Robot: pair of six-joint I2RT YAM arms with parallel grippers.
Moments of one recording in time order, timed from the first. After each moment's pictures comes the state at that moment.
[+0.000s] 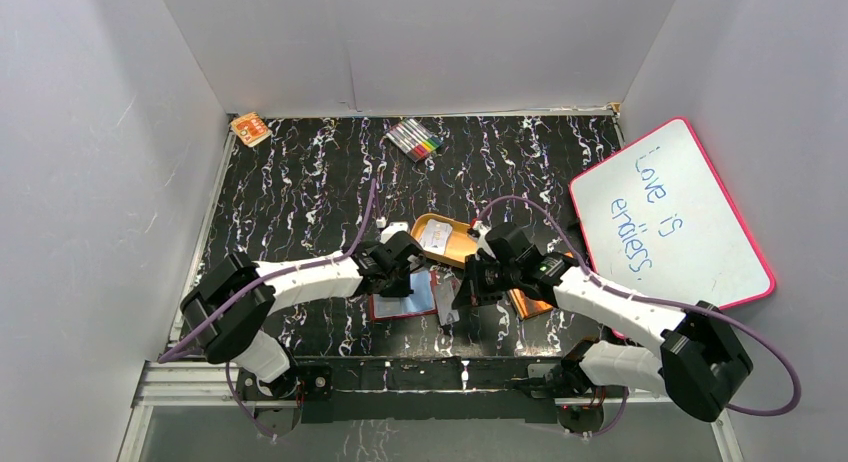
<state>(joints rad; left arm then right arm) -0.92 1.54 0.81 -0.37 -0.22 -0.80 0.77 1.13 0.61 -0.35 -0.40 0.65</state>
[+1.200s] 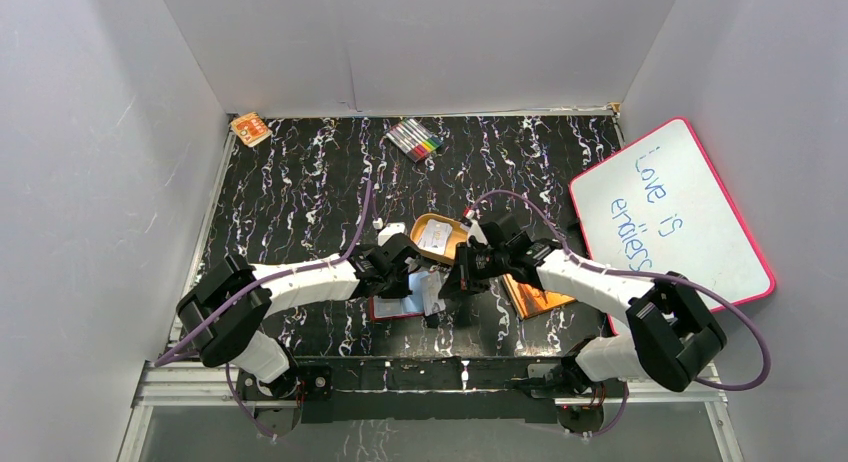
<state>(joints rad) -0.92 1.51 0.77 -0.34 -0.23 -0.82 0.72 1.32 0.68 -0.21 -0.56 0.75</state>
